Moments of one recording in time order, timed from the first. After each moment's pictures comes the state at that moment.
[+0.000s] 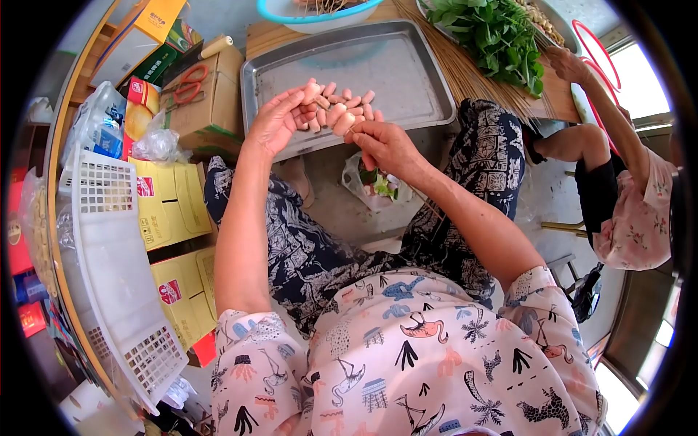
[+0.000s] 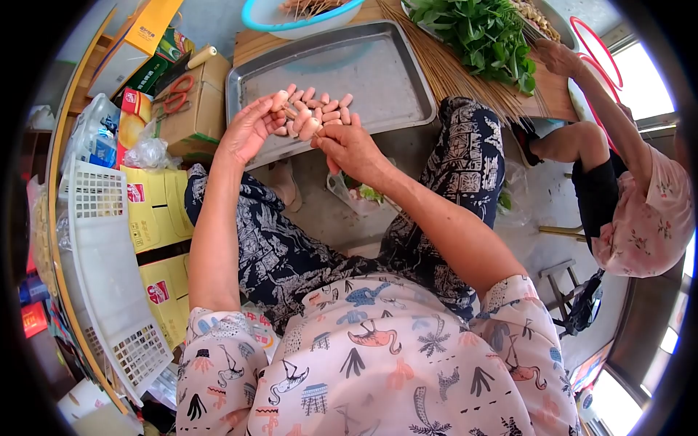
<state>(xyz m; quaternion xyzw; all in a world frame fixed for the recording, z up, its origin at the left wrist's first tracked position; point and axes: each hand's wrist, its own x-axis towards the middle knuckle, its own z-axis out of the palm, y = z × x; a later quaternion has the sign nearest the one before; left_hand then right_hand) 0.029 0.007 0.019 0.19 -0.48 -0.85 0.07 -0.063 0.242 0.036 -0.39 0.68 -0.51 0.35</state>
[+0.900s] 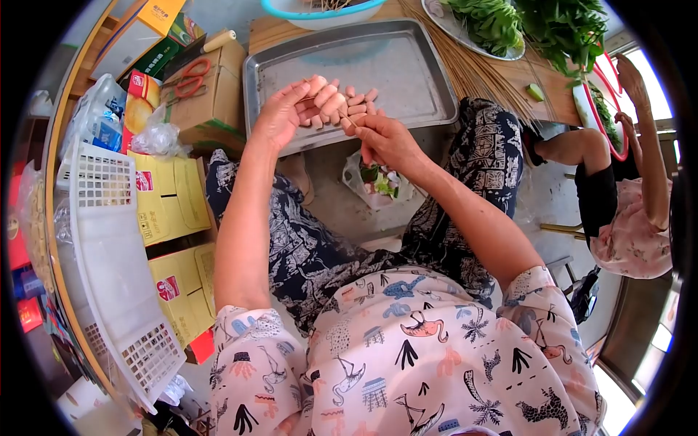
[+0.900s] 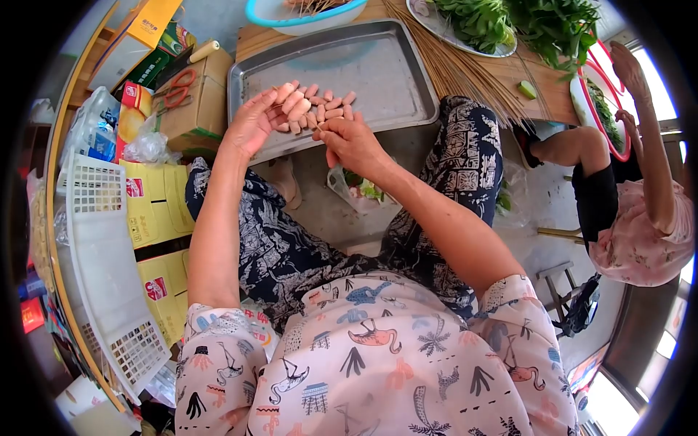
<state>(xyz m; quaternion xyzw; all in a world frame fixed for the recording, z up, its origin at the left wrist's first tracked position) 0.025 0.018 0.030 0.22 -0.48 -0.85 0.09 -0.066 0.234 0.032 -0.37 0.67 -0.52 0.38</state>
